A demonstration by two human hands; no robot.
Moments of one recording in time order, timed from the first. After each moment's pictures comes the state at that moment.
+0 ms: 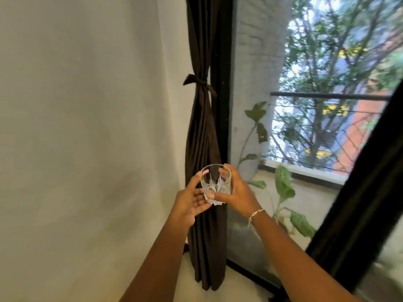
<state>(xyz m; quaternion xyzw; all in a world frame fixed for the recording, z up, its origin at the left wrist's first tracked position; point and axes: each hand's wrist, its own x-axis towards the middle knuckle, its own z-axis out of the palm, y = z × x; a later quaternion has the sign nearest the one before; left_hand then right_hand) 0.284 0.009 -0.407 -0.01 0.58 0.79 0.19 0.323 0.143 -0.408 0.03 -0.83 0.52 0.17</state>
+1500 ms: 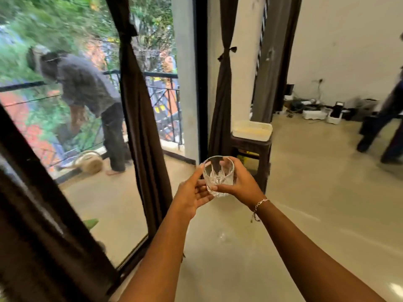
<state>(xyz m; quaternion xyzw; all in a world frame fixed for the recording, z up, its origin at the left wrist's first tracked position) 1.085 0.617 -0.467 0.39 0.42 0.39 0.72 1.226 0.575 -0.458 -0.57 -0.59 0.29 0.49</state>
